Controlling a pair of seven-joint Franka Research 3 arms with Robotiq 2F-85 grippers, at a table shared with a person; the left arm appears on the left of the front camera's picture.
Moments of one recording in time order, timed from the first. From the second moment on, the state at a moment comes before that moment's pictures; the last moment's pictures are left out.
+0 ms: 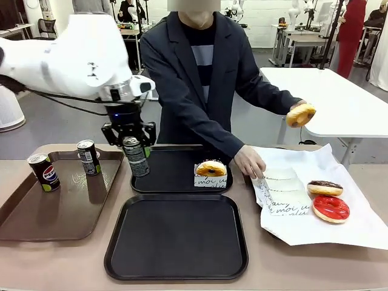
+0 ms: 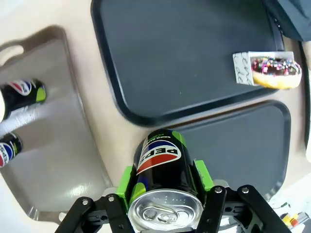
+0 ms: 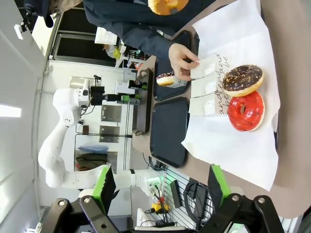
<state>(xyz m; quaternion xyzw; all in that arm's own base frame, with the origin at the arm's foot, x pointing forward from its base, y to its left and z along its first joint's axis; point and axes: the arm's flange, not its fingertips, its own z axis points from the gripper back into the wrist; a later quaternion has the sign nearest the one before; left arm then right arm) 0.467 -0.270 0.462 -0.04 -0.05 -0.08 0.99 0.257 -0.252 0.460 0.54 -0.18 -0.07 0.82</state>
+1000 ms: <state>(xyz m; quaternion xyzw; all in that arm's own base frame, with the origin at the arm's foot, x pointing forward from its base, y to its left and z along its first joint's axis) 0.331 -0.195 0.483 0.09 0.05 -0.19 0.98 0.257 -0.252 0.459 0.54 -0.18 -0.07 0.82</state>
